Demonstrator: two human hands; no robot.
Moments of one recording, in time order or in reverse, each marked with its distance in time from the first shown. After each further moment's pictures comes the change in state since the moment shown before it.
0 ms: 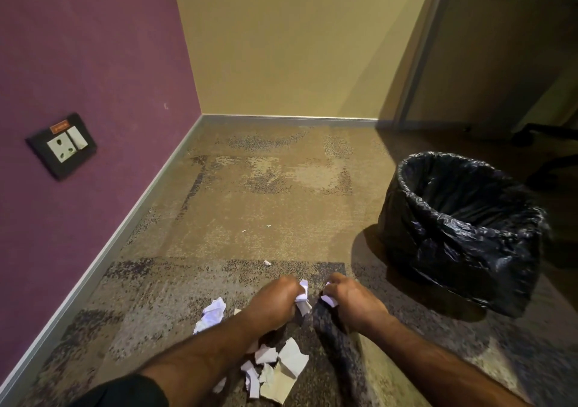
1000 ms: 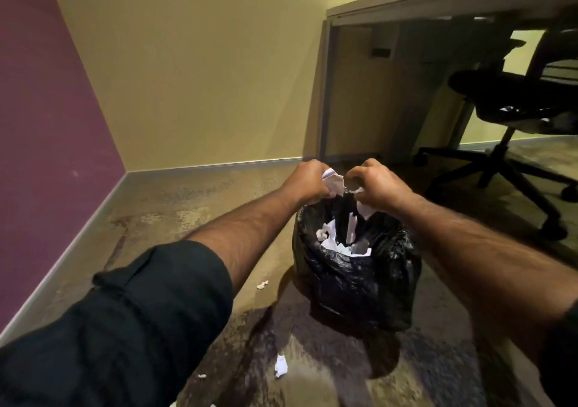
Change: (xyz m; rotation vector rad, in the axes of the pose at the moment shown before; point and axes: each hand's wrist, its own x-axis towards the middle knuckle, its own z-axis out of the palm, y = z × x) left_hand 0.169 0.261 -0.230 -0.218 0.291 0.190; right_hand -0.042 0.154 -0.317 -0.056 0.474 0.369
